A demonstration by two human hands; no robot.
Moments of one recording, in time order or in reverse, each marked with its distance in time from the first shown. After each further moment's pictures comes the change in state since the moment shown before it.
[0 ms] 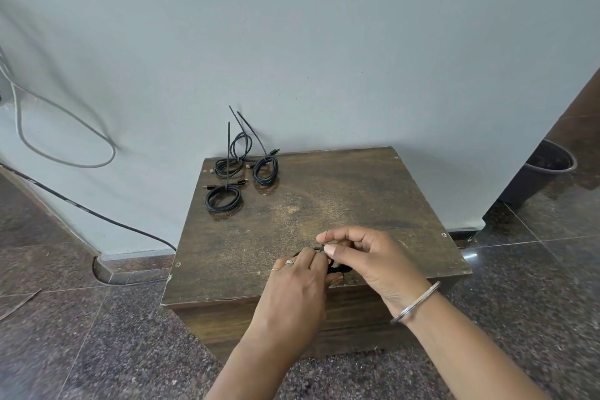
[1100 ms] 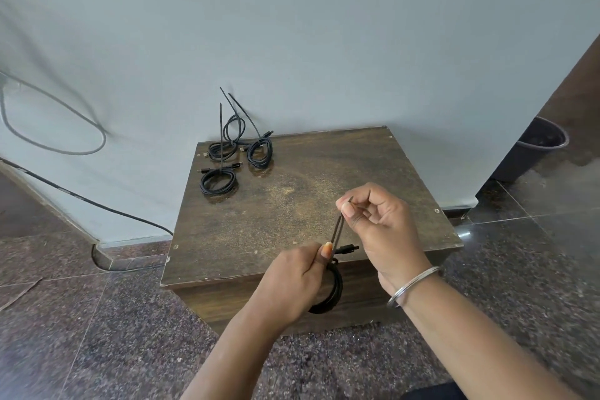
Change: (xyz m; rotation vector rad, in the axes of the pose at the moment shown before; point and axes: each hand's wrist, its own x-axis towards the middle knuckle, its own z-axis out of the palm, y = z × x) left_hand -0.003 -0.009 0.006 -0.499 -0.188 -0.194; right_hand -0.005 -0.004 0.003 0.042 0.272 -0.330
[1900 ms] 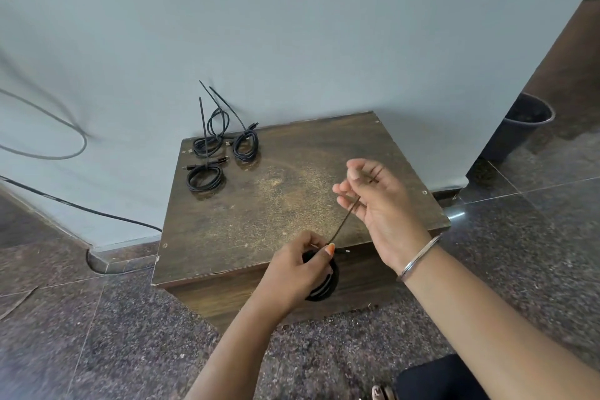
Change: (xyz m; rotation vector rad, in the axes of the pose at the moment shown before) left_hand 0.005 -0.003 0.019 -0.379 -0.050 -0.223; right_hand 0.013 0.012 -0.021 0.395 0.079 0.325
